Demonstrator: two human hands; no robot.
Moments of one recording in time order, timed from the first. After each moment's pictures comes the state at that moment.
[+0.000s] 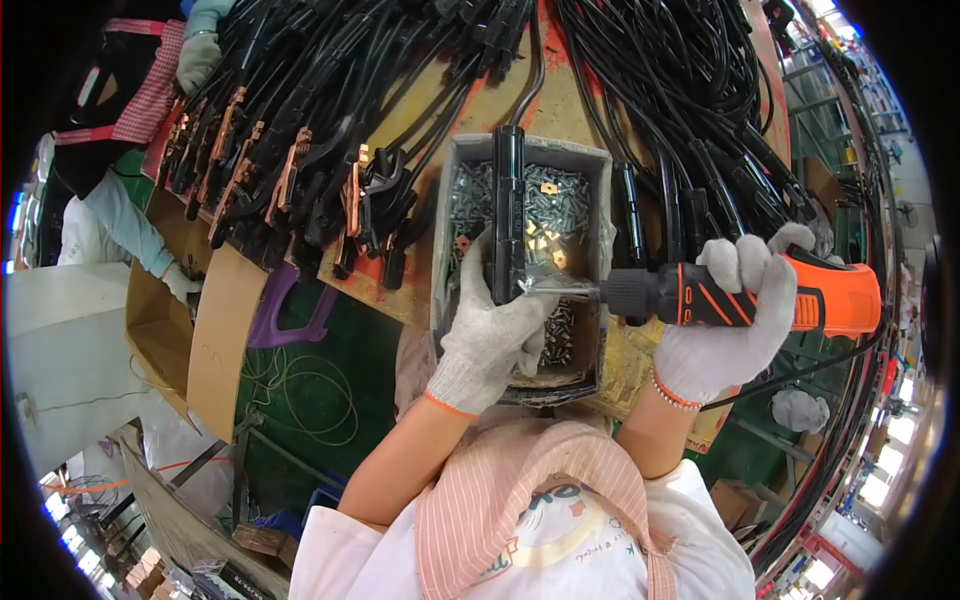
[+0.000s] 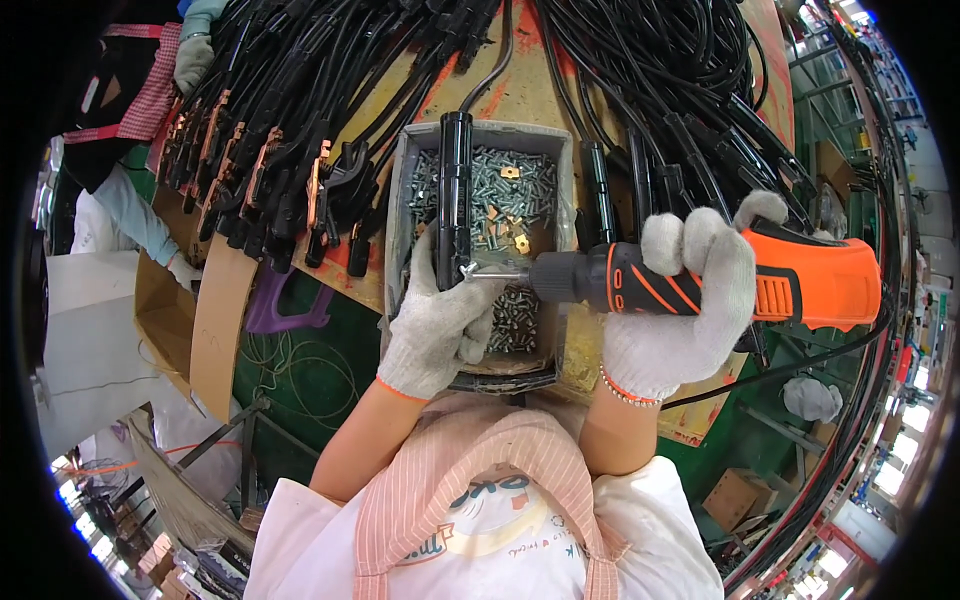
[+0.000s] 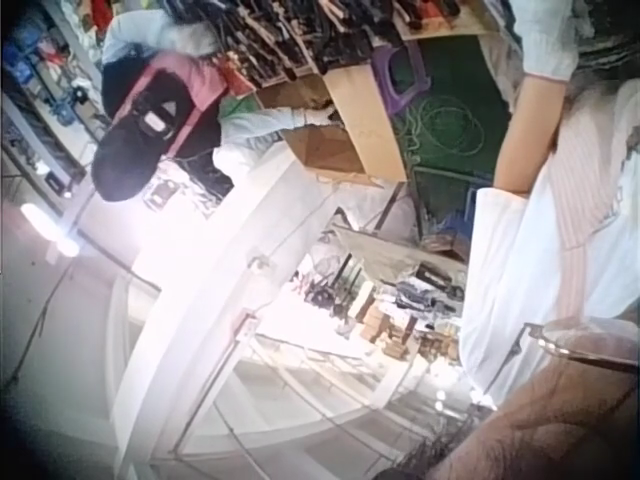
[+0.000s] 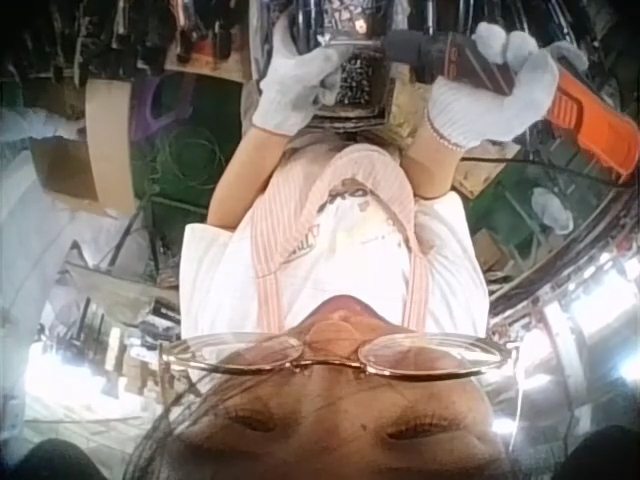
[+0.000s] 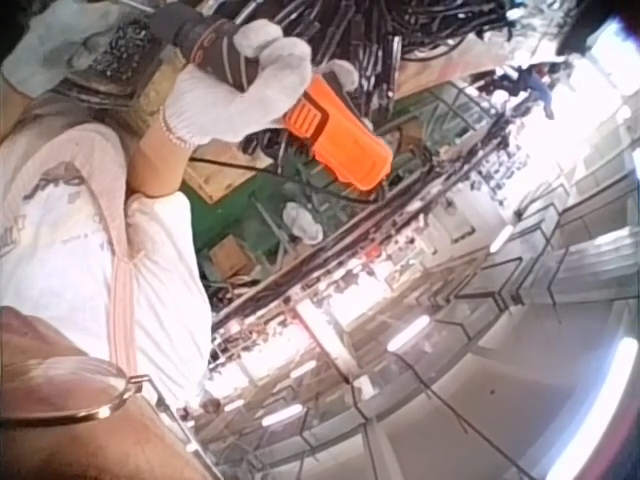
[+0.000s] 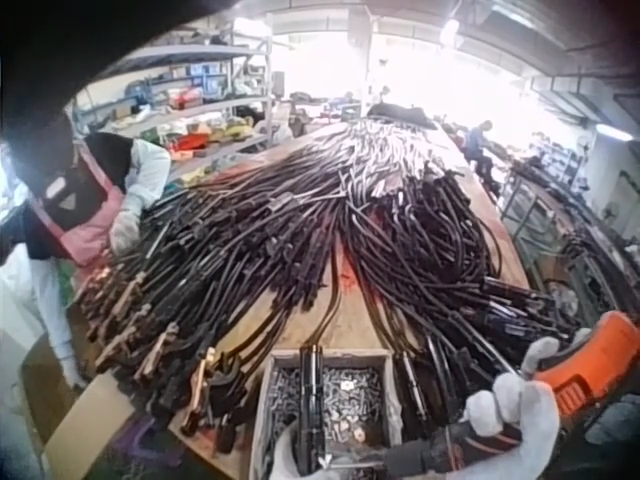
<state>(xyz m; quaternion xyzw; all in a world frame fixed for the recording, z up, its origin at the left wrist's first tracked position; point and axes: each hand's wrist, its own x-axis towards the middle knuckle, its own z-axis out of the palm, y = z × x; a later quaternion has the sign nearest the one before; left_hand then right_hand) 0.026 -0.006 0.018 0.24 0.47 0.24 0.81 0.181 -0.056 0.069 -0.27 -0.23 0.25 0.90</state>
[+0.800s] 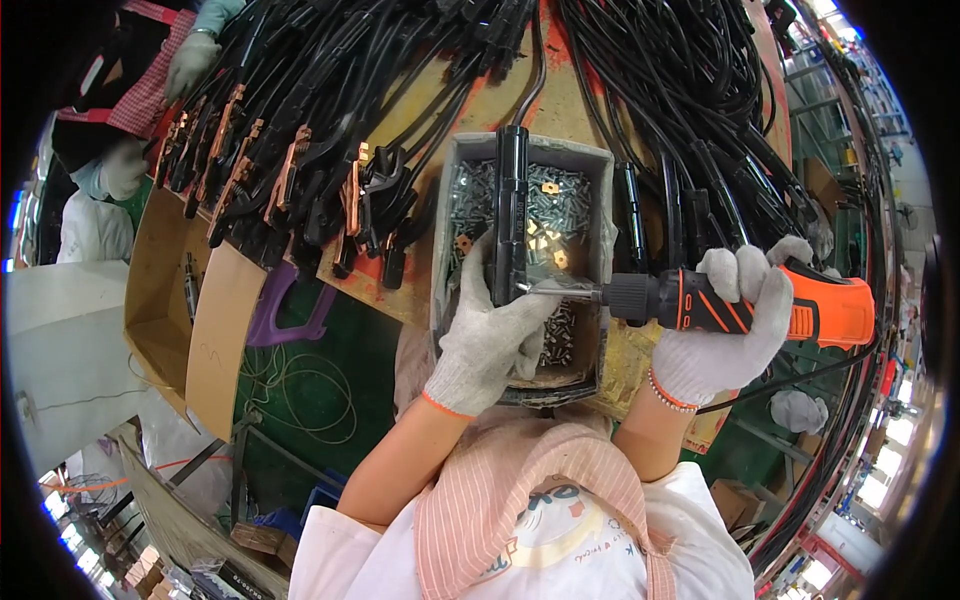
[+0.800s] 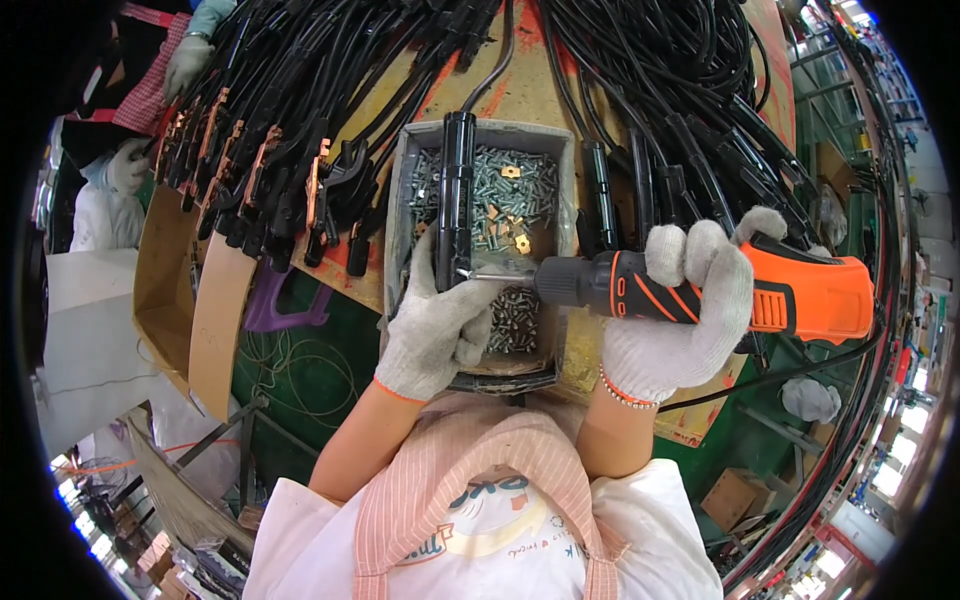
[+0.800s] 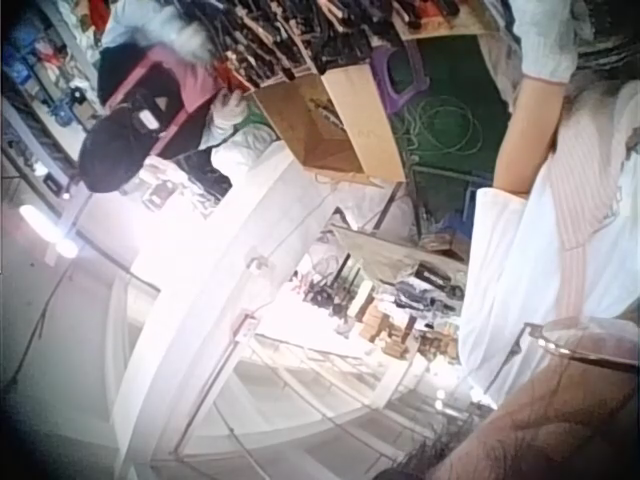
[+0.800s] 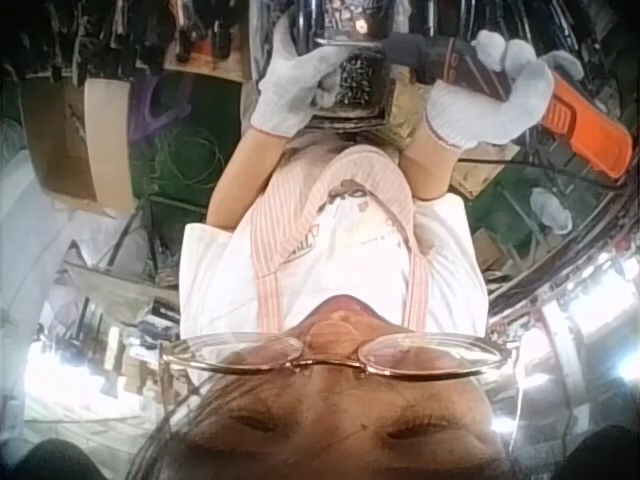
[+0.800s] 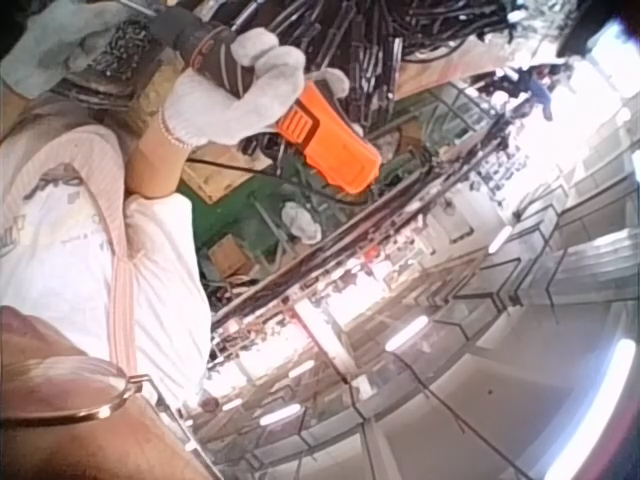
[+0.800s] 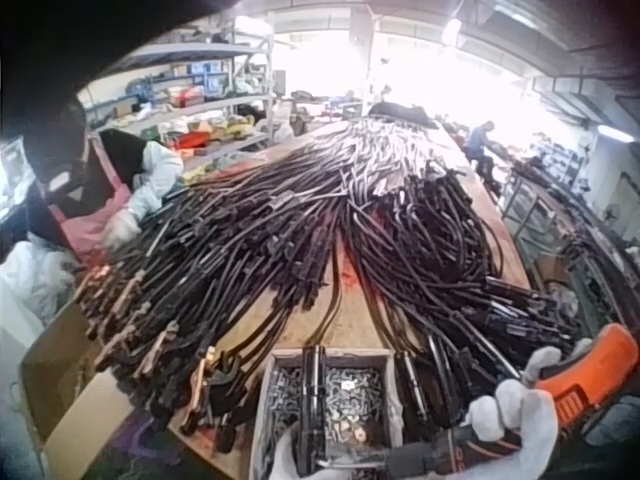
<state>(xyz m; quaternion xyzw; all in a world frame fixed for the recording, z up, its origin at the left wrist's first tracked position) 0.023 -0.005 0.020 0.23 0.46 0.23 0.83 0.183 -0.060 0.062 -0.27 -0.23 0.23 0.91</state>
